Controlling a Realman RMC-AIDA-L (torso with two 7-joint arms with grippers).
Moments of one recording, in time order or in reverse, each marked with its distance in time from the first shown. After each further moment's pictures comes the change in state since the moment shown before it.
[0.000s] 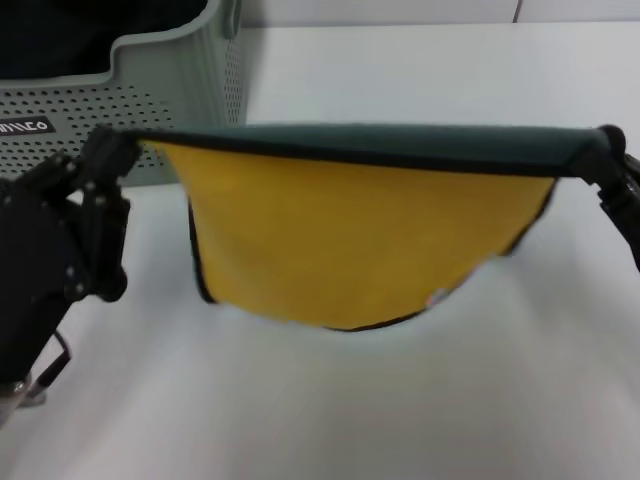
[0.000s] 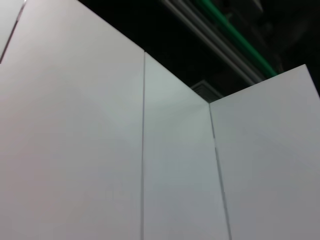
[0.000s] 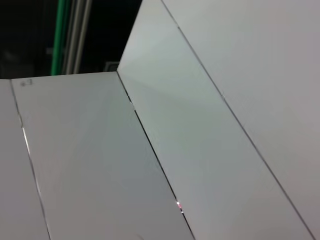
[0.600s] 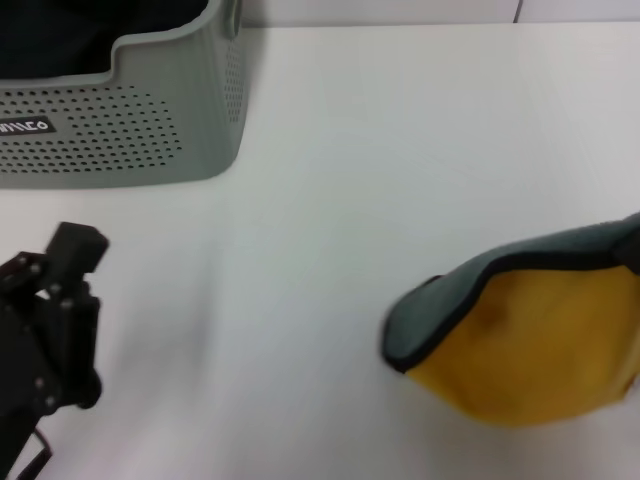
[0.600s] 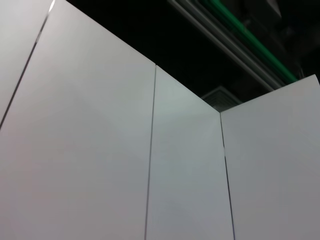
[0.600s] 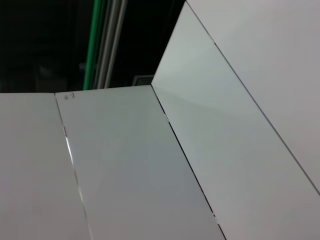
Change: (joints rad) left arm 0.252 0.000 0.166 0.187 -0.058 0.005 0.035; right arm -0.096 0.000 -0.100 0.004 0.007 -0.156 -0.079
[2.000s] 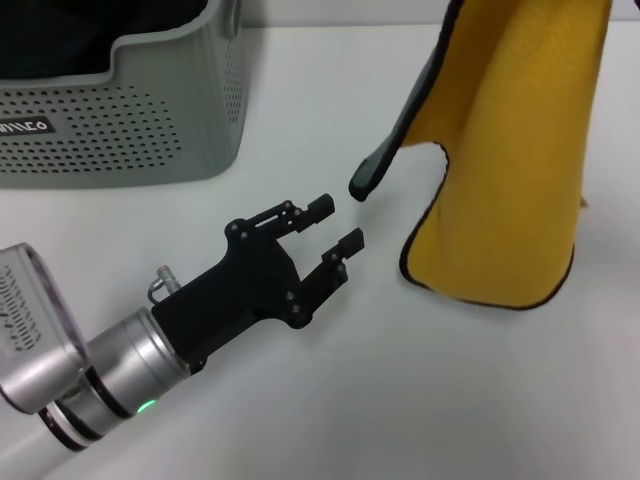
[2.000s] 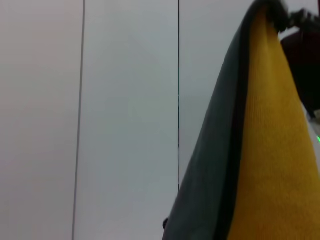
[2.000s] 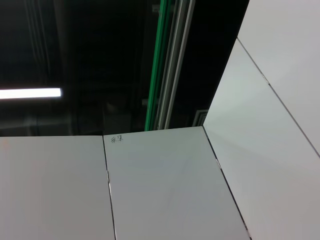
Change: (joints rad) left arm -0.349 0.000 0.206 -0.088 0.000 -0.567 -0.021; right arm 0.364 -0.030 0.178 -0.063 0.065 0.076 0.199
